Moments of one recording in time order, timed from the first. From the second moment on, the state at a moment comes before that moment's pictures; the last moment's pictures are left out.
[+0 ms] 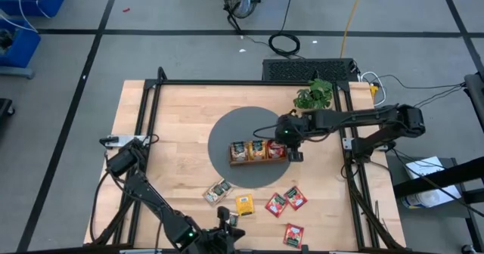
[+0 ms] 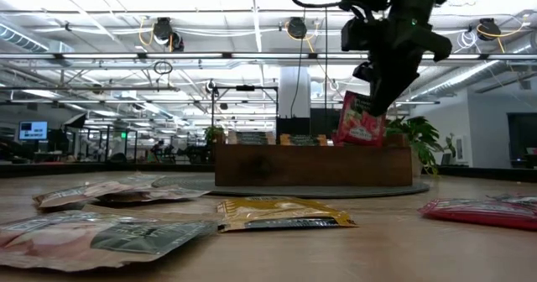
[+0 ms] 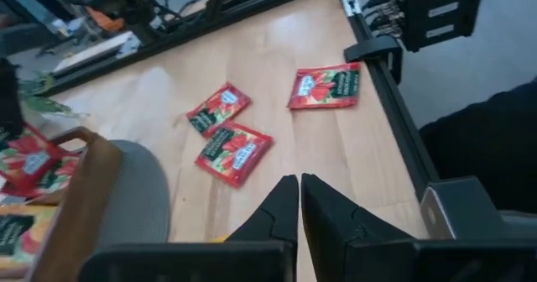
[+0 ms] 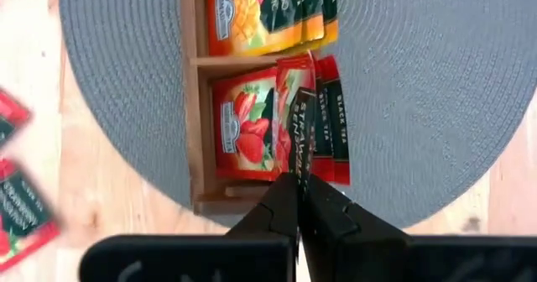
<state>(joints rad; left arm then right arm) -0.82 2.10 1.54 -0.16 -0.81 -0.22 -0.08 1.41 0.99 -0.76 0.00 -0.13</state>
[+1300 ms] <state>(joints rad) -0.81 2.10 1.54 -0.19 -0.75 -0.22 -0.04 1.60 1.08 -0.74 0.00 -0.17</state>
